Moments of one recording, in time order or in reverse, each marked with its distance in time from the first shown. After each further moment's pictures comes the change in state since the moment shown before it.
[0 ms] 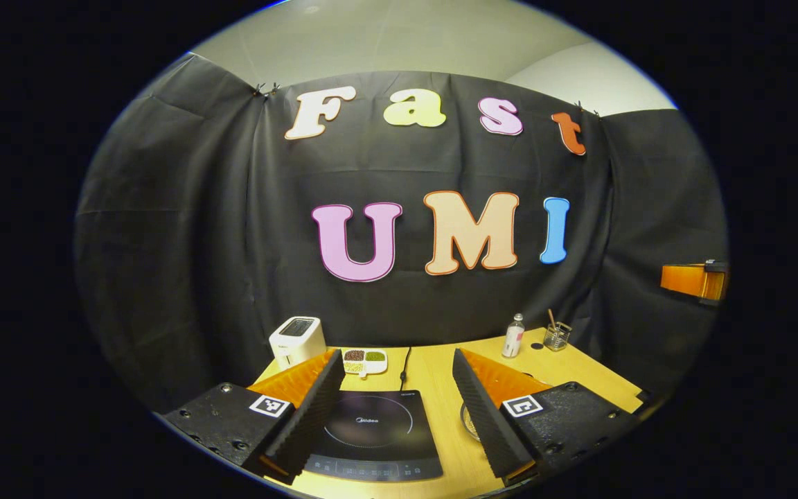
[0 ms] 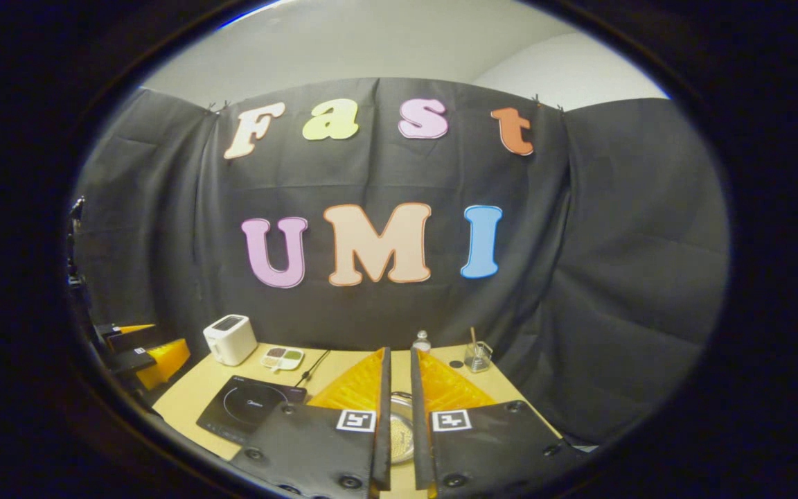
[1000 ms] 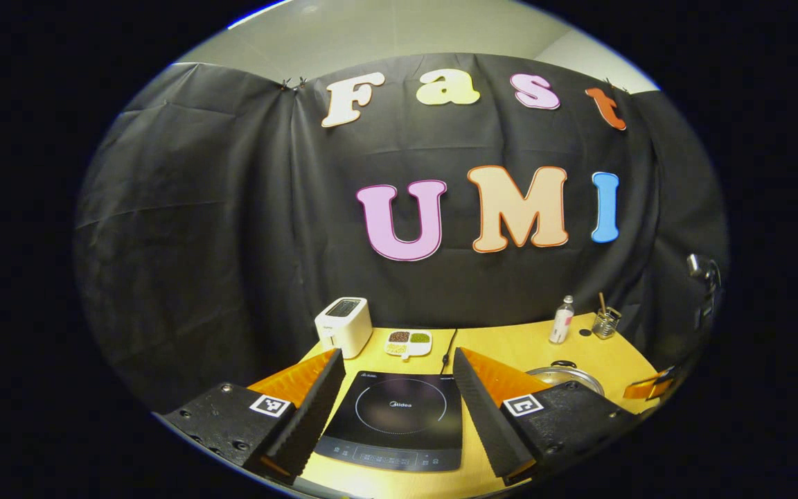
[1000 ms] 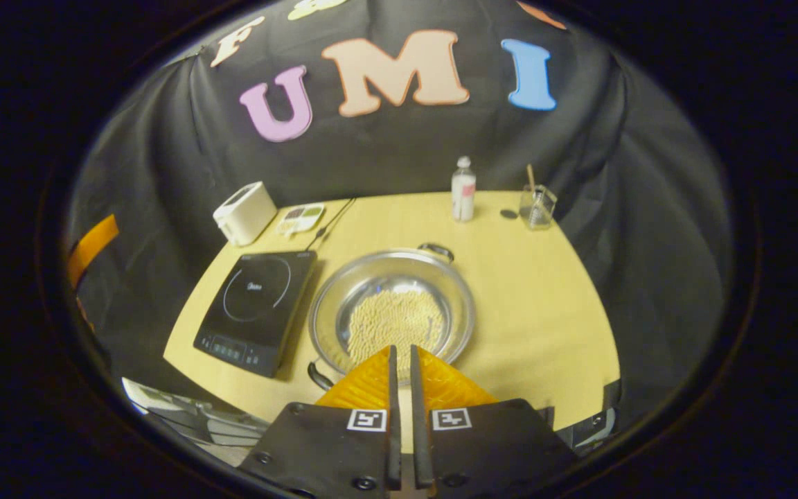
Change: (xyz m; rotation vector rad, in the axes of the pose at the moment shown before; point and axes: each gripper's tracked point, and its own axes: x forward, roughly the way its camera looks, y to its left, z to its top) left arm 0.004 0.015 -0.025 0.022 0.088 0.263; right arm 0.059 -0.010 -0.257 0.013 0.727 0.234
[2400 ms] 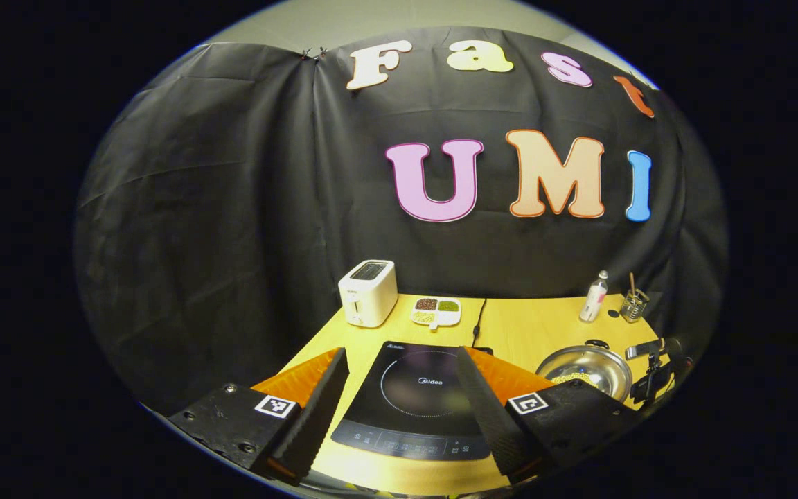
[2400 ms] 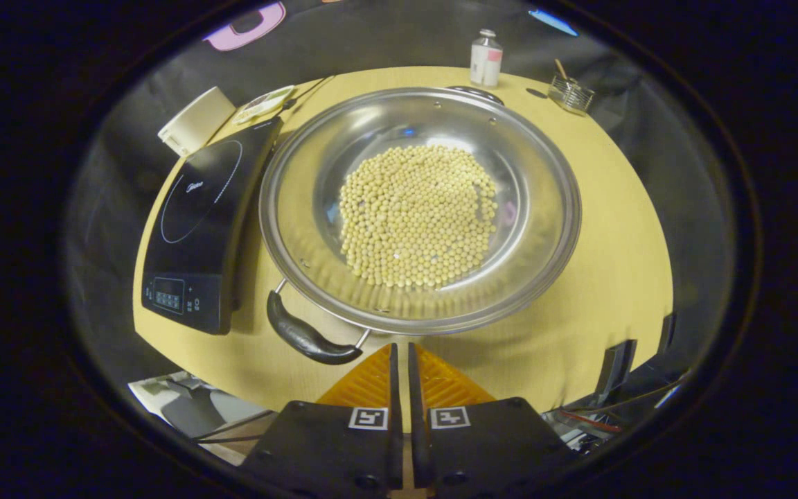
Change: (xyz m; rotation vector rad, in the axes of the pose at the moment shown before) left arm 0.028 0.050 -0.053 -0.035 0.136 0.035; right arm 0.102 0.042 -0.128 0.040 0.403 -0.143
